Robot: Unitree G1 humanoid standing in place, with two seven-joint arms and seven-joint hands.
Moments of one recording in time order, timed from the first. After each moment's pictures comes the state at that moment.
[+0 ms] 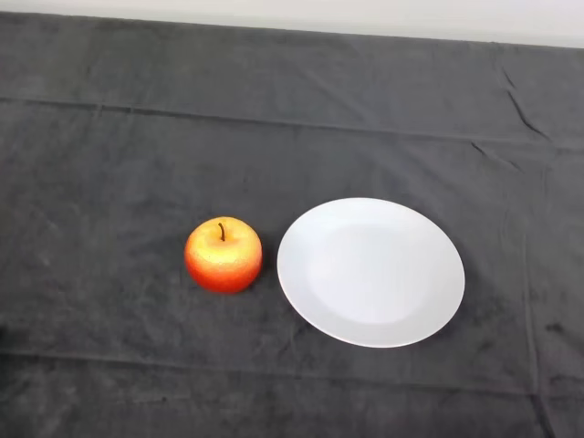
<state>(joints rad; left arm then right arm) -0.30 0.51 0.22 1.19 -0.14 -0.73 0.42 -0.49 -0.33 -0.62 1.65 0.15 -1.05 -0.07</state>
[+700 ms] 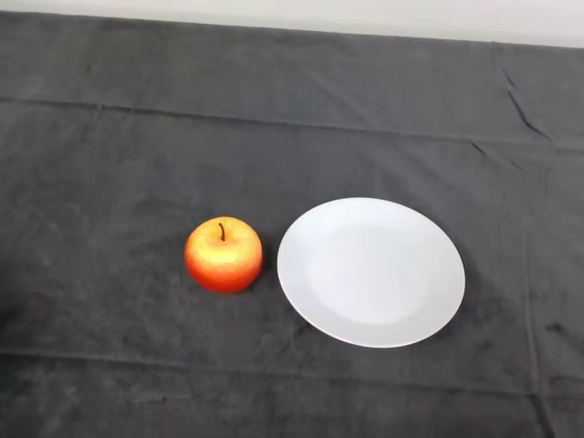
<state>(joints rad) -0.34 0.51 0.25 1.19 -0.10 -0.78 0.41 -0.49 -0.33 -0.62 1.66 0.15 -1.05 -0.07</state>
